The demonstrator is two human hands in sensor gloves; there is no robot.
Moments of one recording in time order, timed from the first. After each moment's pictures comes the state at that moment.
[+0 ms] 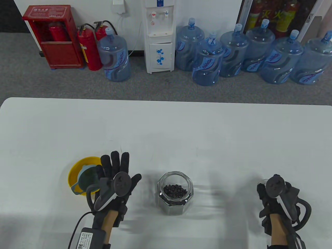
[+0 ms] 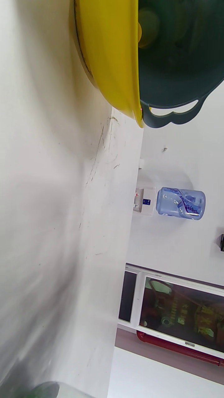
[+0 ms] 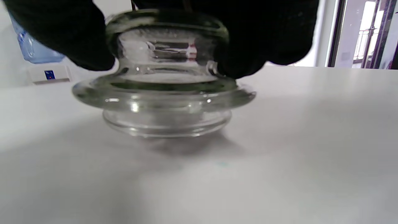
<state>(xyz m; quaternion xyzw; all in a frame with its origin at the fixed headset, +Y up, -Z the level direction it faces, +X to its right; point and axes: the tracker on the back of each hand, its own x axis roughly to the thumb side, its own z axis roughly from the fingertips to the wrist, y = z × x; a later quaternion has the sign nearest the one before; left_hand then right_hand) -0.196 -0.711 -0.285 -0.01 -0.01 0.07 1.00 0.335 -0.732 -0.261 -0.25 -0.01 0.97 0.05</state>
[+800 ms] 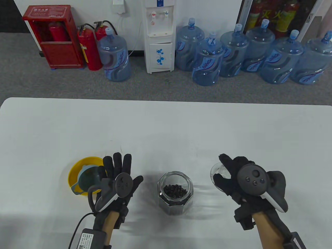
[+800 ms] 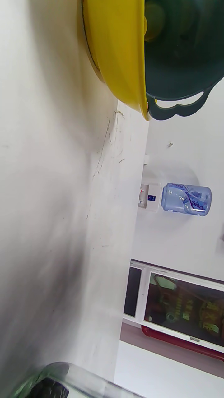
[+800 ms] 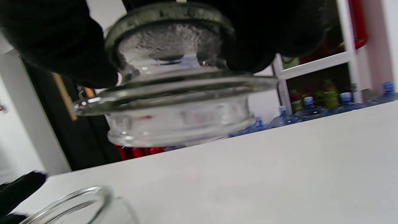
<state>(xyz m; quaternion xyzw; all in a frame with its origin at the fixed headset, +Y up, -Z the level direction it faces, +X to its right) -0.191 -0.712 -0.283 -0.02 -0.03 0.07 1.00 0.179 -0.565 -0.242 0.07 -0.05 0.98 0.16</state>
